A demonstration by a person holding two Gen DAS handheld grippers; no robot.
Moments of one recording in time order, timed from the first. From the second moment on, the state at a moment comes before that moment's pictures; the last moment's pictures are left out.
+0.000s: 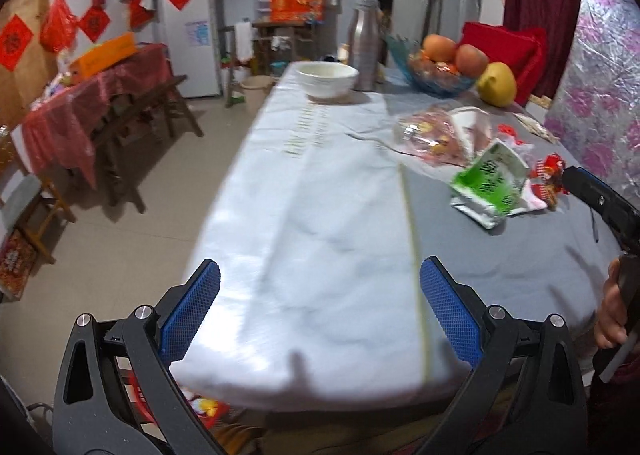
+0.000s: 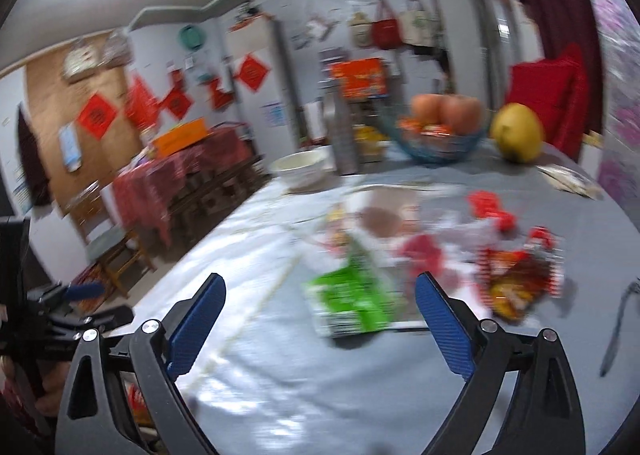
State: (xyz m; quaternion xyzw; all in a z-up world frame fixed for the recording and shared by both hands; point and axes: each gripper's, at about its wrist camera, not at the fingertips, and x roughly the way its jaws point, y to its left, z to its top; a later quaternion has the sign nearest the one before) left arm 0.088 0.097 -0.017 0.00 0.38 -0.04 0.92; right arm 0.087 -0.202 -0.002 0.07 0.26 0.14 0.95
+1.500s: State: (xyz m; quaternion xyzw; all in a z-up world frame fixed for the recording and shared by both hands) left arm 0.197 -0.039 -0.054 0.07 0.37 -0.14 0.92; right arm 0.125 -0.354 -0.061 0.25 0.29 0.03 0.93
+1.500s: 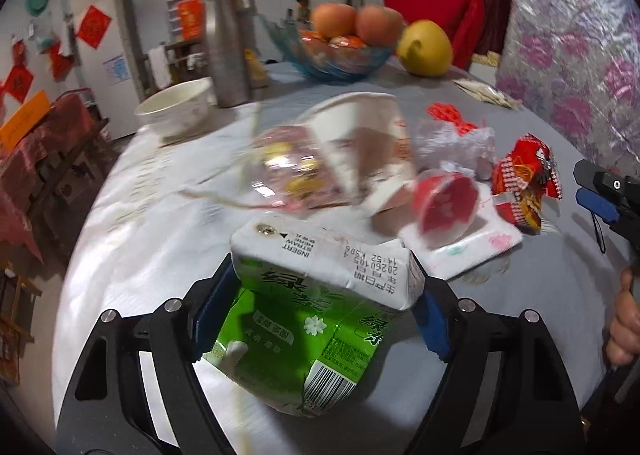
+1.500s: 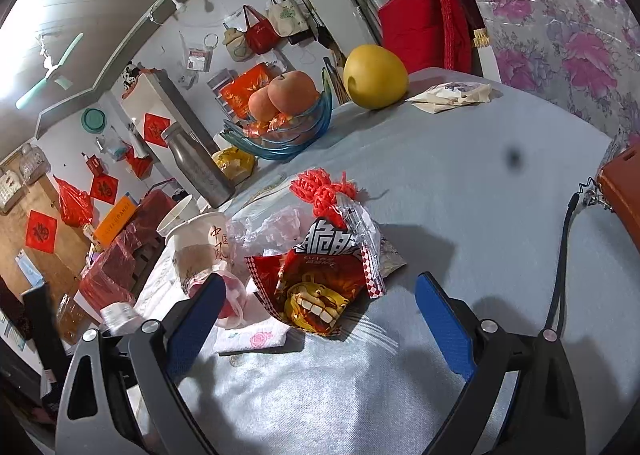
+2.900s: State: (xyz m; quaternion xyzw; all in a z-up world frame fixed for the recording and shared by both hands) left arm 0.161 0.038 -0.008 0.01 0.31 -0.08 0.95; right arm 0.122 -0.310 -0.018 0.21 0.25 0.10 0.94
